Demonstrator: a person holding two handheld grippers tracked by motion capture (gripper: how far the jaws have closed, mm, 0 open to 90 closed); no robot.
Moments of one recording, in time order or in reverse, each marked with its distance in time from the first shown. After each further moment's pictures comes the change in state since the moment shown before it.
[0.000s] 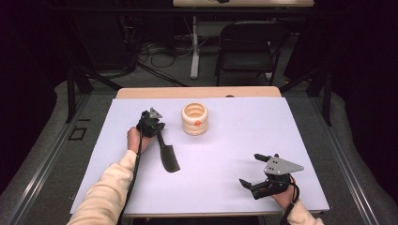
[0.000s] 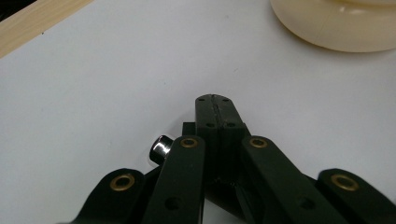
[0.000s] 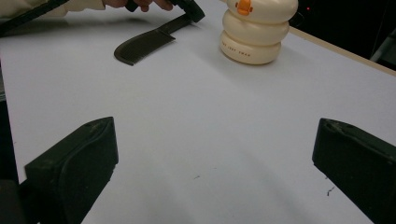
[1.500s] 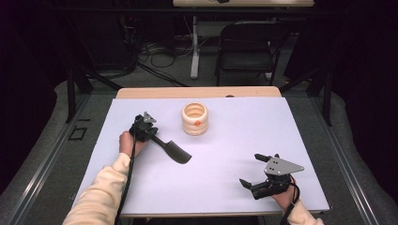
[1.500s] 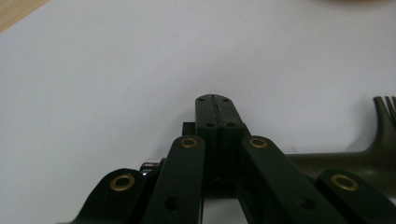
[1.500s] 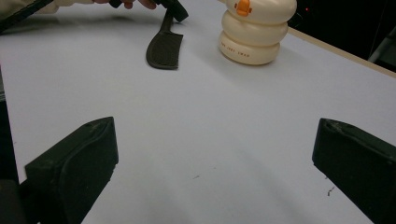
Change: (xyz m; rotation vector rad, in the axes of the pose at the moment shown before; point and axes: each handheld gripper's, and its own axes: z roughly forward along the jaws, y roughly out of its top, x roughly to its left) left arm 0.003 -0.019 -0.018 0.057 0.027 0.002; right arm 0.001 0.000 -0.001 -0.001 -0.003 -0.002
